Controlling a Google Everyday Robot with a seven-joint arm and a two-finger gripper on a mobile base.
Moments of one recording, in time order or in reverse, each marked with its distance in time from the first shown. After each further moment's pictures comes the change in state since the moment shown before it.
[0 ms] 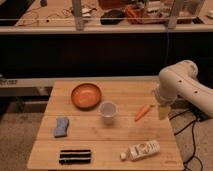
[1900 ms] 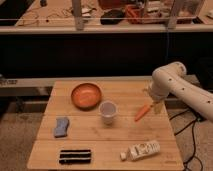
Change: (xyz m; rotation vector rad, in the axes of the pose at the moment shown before) arm -0.004 -0.042 0.048 0.028 -0.036 -0.227
